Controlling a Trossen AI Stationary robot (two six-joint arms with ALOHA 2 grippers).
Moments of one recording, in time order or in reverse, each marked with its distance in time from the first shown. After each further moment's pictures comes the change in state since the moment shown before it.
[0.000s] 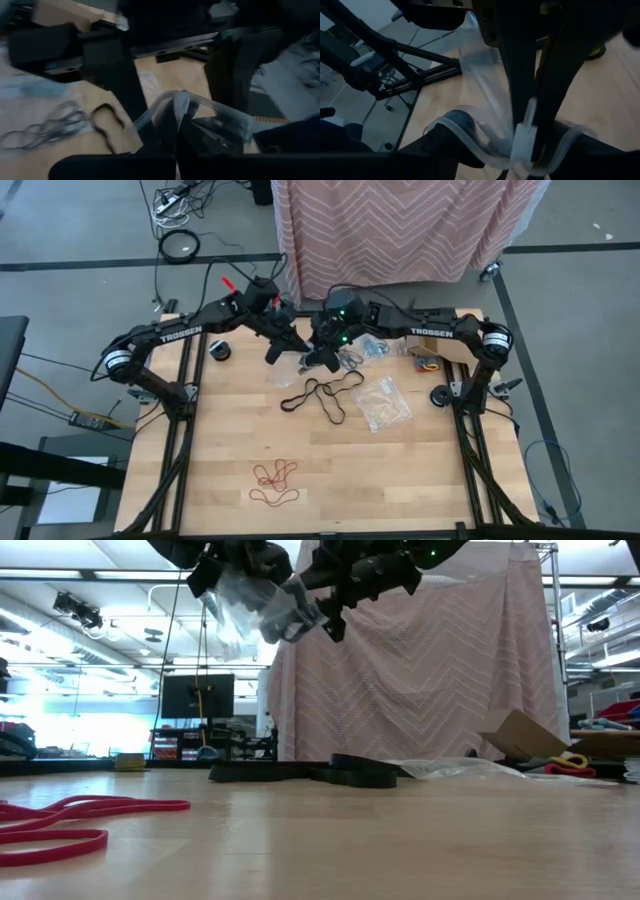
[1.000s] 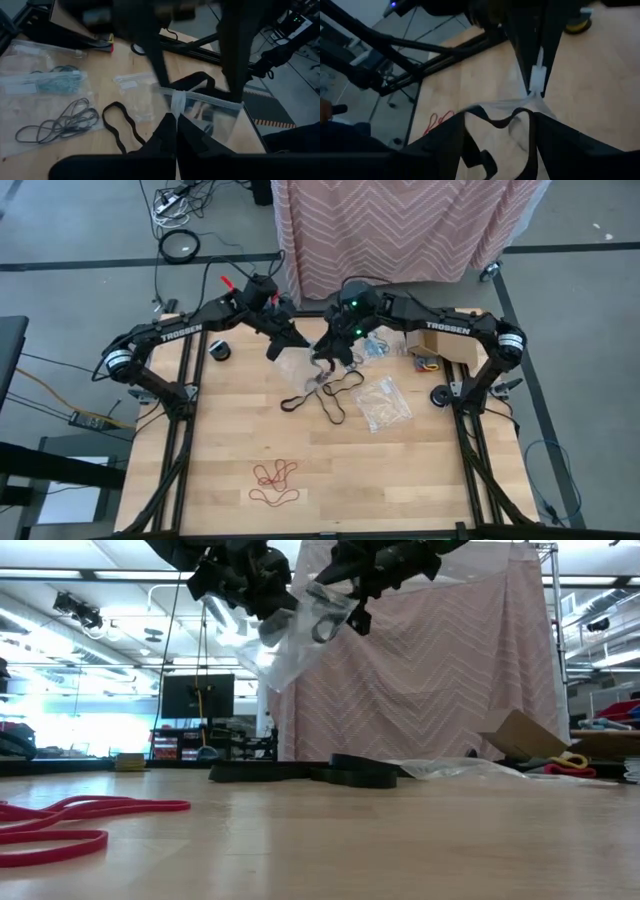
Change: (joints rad) left arm 0.028 0.005 0.000 0.003 -0.014 -0.003; right arm -0.047 -0.100 0.001 -0.209 -0.009 0.019
